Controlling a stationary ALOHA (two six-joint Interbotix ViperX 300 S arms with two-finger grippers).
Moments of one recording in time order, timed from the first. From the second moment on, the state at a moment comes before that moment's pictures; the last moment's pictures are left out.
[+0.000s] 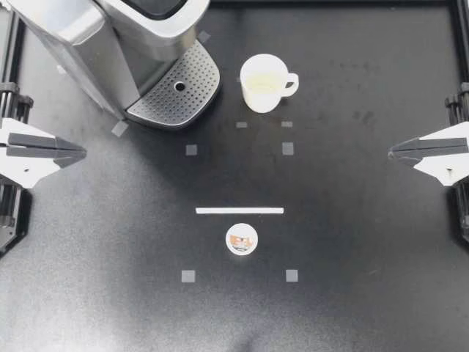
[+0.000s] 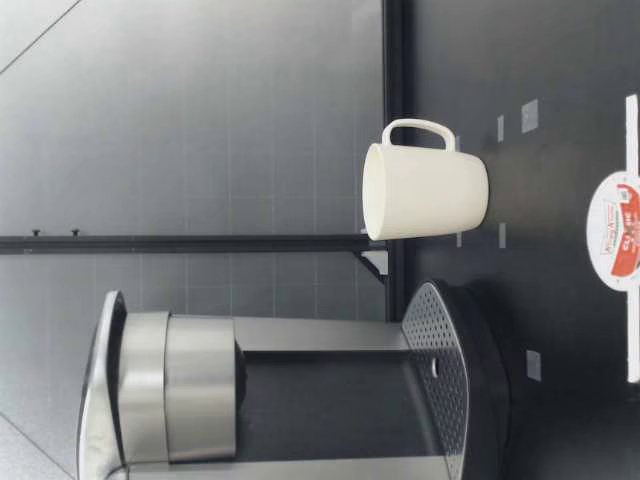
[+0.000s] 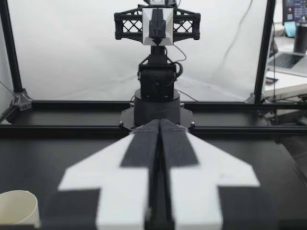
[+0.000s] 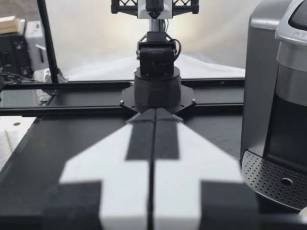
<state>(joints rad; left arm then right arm) 0.00 -0.96 1.17 0.00 -0.30 0.00 -0.01 -0.96 1.17 0.00 -0.29 0.00</state>
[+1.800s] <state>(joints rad) 0.02 -0.96 1.19 0.00 -0.35 0.01 0.08 0.01 0.70 0.01 0.33 0.06</state>
